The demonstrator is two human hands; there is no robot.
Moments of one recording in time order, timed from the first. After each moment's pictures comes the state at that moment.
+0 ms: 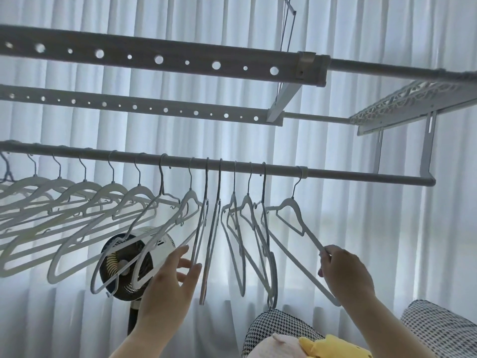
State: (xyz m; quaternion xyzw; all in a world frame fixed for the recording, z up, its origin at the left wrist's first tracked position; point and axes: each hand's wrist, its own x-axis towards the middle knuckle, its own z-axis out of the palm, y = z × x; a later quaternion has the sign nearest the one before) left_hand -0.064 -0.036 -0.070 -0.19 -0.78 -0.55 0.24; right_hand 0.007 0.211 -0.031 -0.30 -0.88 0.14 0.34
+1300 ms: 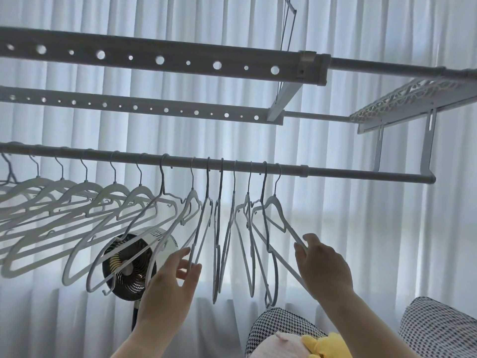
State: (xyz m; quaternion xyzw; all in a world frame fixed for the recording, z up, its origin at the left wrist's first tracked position) left_hand -0.056 -0.042 -0.066 -0.18 -0.77 -0.55 0.26; right_hand 0.007 0.163 -0.019 -0.24 -0.90 0.08 0.34
